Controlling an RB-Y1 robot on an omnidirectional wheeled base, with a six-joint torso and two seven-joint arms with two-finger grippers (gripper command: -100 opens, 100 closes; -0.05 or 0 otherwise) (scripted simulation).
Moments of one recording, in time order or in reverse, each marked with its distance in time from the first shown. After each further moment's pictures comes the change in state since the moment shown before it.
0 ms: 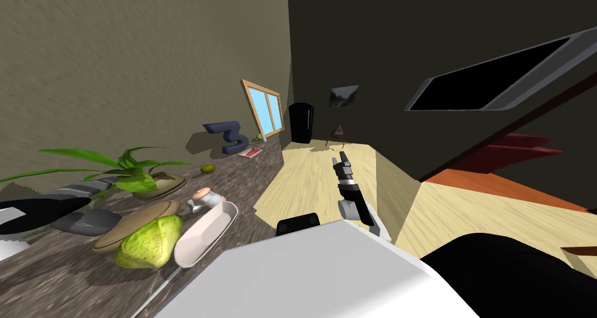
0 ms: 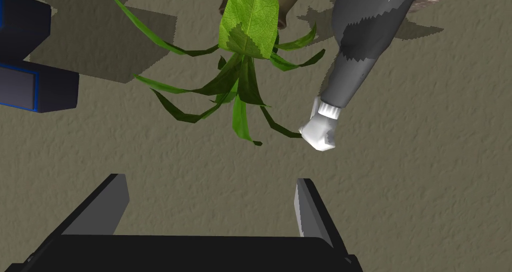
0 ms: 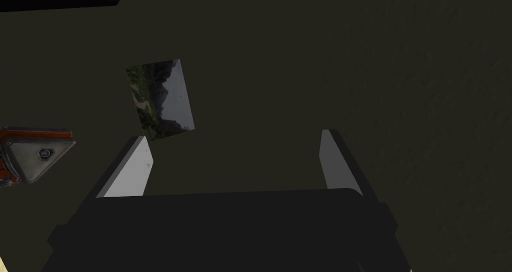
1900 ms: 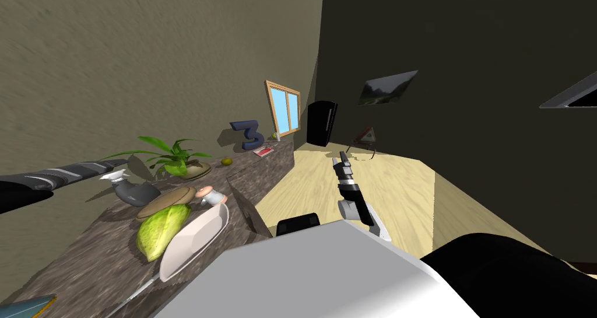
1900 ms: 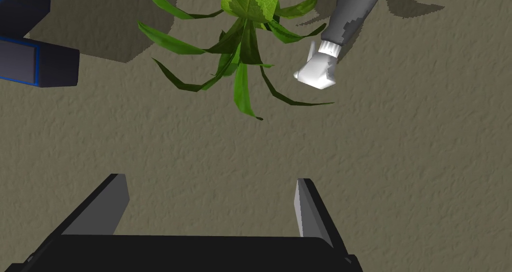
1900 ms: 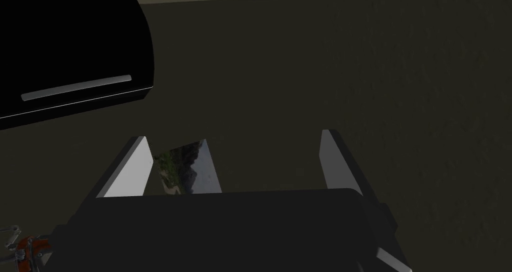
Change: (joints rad) left arm -0.146 0.140 -0.150 0.301 -0.213 -0.468 0.251; right arm 0.000 0.000 0.000 0.000 0.000 0.000 0.000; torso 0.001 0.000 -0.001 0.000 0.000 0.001
